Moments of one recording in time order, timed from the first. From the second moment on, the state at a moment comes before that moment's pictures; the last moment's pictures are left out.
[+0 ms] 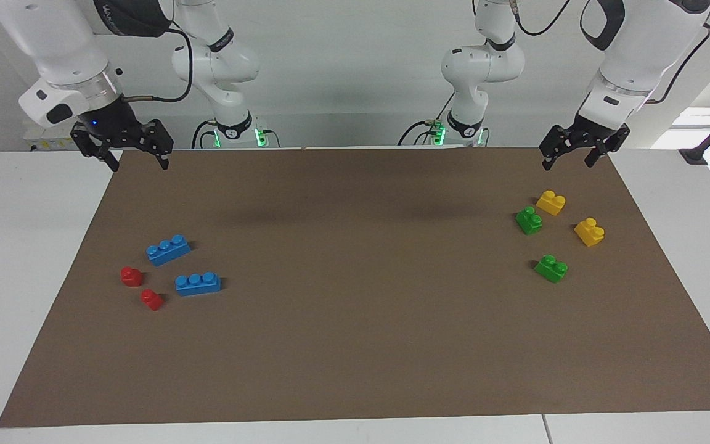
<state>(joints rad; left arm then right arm) -0.01 -0.10 -0.04 -1.73 0.01 1.63 -0.03 -0.01 -0.03 -0.02 -1.60 -0.01 1.55 -0.06</state>
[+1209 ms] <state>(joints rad) 0.01 -0.11 -0.02 -1.77 0.01 1.67 -0.08 -0.02 -0.03 -0.01 -1.60 -0.01 1.56 0.05</state>
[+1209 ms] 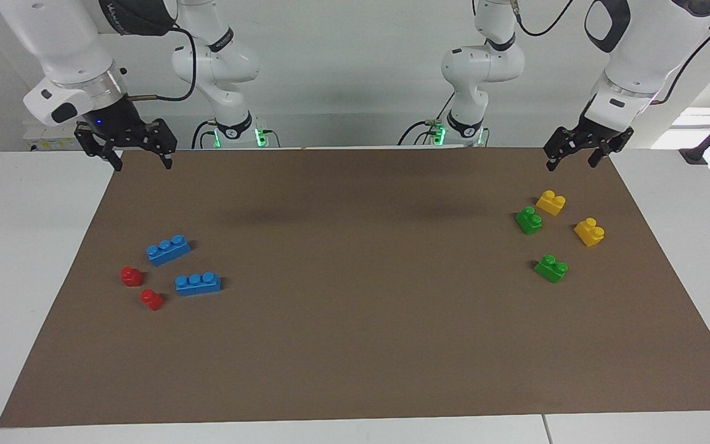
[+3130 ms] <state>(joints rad) 0.10 0.08 -0.02 -2.00 -0.04 2.13 -0.68 -0.16 0.34 -0.01 -1.59 0.39 1.82 1.05</state>
